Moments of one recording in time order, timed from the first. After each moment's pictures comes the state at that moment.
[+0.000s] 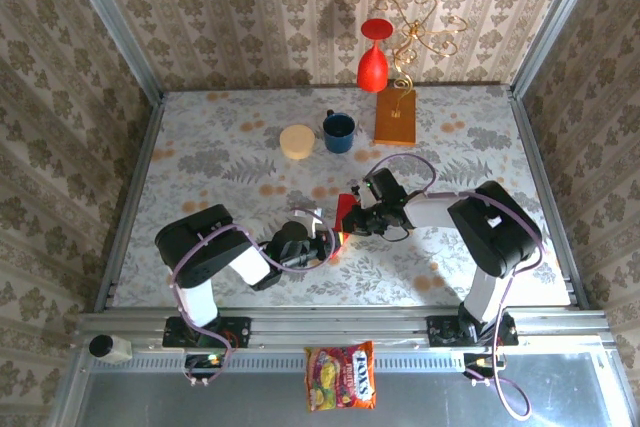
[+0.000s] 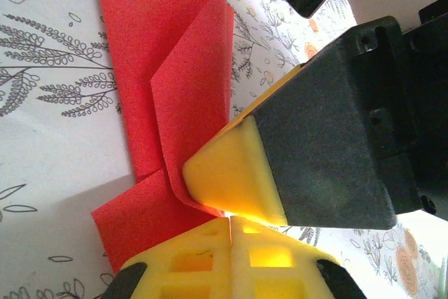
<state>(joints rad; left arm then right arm) -0.97 1.81 0.35 1.04 0.09 -0.83 0.53 1.78 0.80 -0.02 -0.54 0.62</state>
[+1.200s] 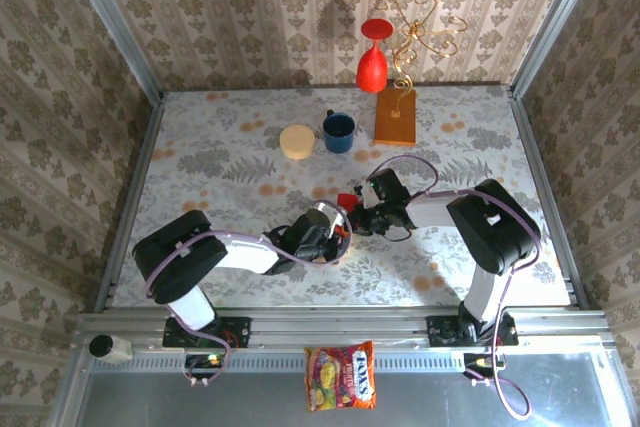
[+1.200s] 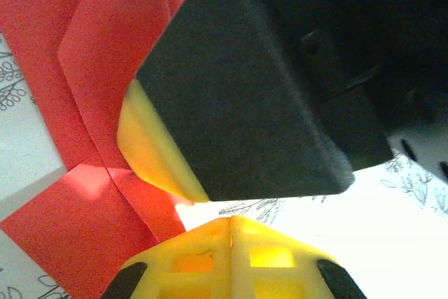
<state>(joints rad) -1.02 1.66 0.57 0.40 0.10 -0.57 0.51 1.79 0.78 0.03 -0.59 0.63</state>
